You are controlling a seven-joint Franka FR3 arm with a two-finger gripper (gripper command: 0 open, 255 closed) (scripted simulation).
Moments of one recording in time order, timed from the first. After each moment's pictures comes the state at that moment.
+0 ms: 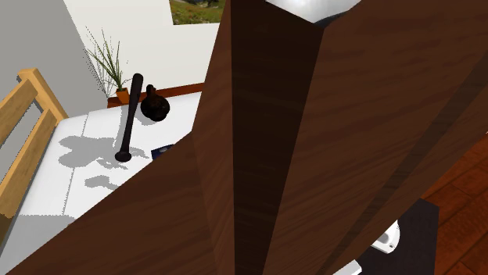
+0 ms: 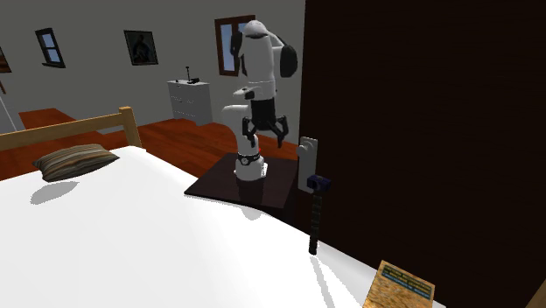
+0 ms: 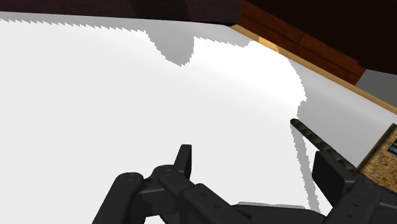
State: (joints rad) arm 0.16 -0.52 0.30 -2.42 0.23 1.98 0.30
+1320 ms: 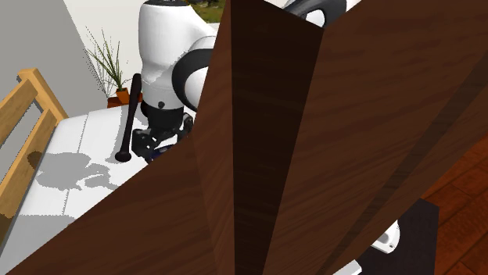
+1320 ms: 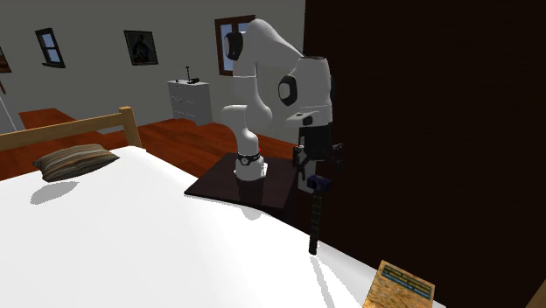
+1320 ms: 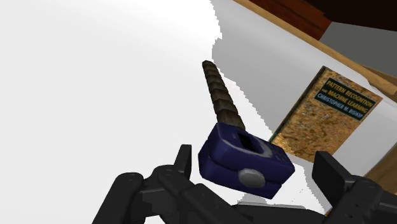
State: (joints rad) arm 0.18 0.00 0.56 -2.11 0.00 2.34 0.69
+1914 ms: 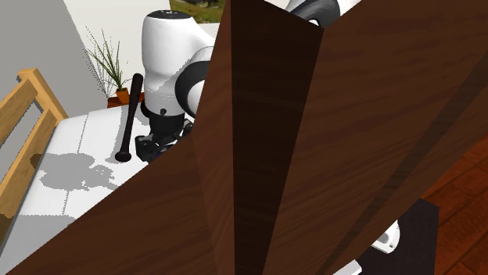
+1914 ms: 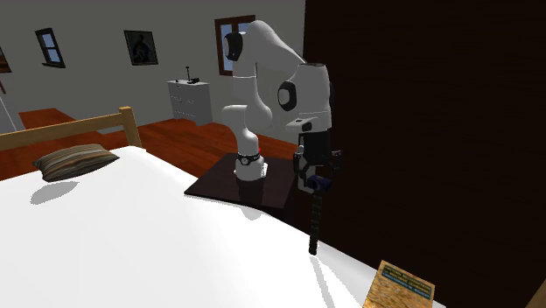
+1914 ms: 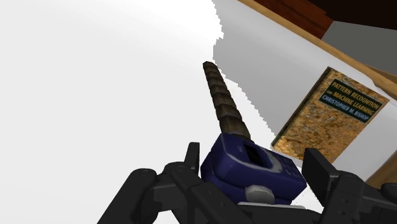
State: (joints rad) arm 0.18 0.02 0.56 -2.14 -0.02 2.39 0.70
